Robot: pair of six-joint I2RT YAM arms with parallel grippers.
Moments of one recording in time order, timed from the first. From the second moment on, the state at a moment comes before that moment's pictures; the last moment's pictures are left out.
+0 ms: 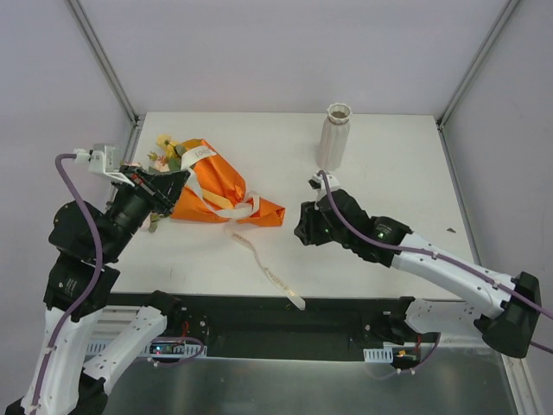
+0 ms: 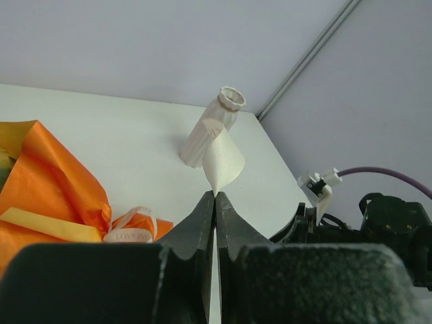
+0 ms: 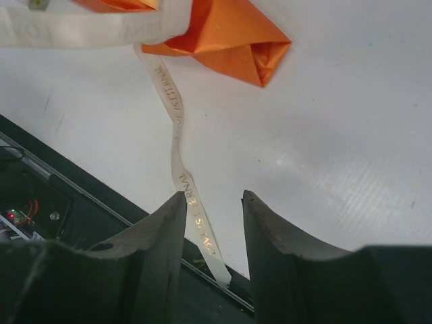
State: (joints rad) left arm -0.37 0.62 1.19 -0.51 0.11 -0.52; right arm 0.98 1.09 0.94 -0.53 0.20 0.56
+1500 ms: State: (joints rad) left arm -0.37 0.50 0.88 -0.98 -0.35 -0.66; right arm 0.89 2.04 1.67 -0.52 0.12 0.36
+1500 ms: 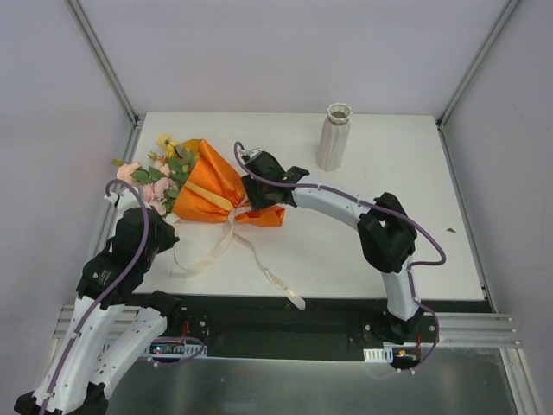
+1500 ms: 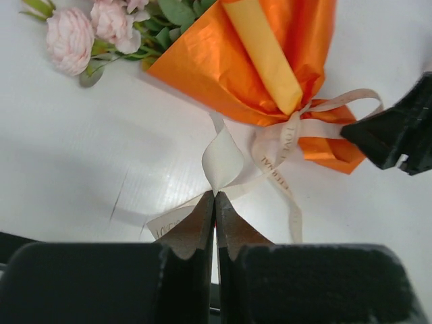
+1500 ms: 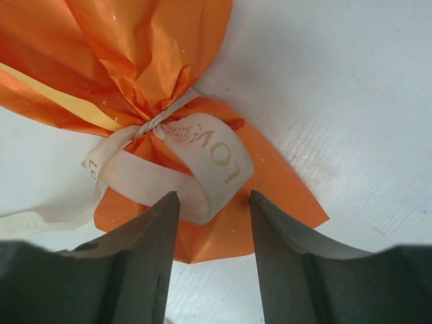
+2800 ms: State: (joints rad) left arm -0.37 0.63 0.93 -1.01 -0.57 -0.61; right arm 0.73 1.97 1.77 -0.89 -0.45 0.27
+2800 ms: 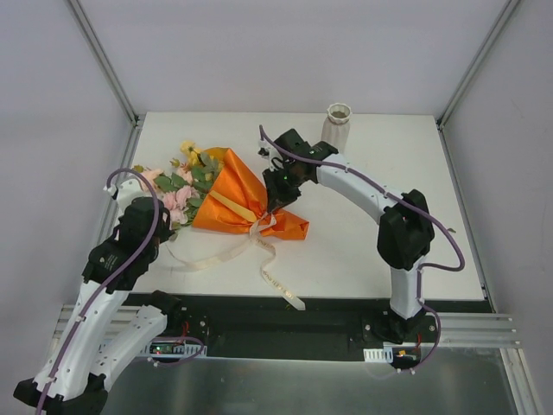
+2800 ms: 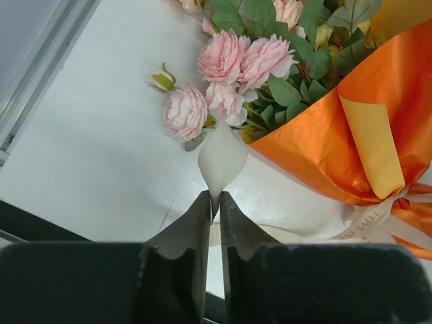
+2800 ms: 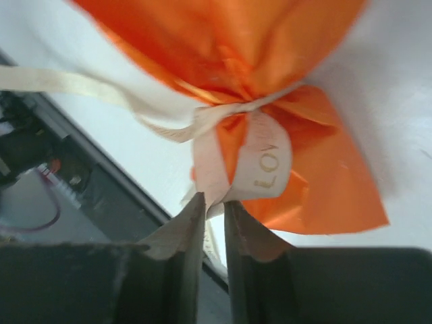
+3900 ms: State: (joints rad) left arm -0.37 1.01 0.80 -0.52 0.24 -0.69; right arm 1.14 1.79 1.17 -0.40 0.31 0.58
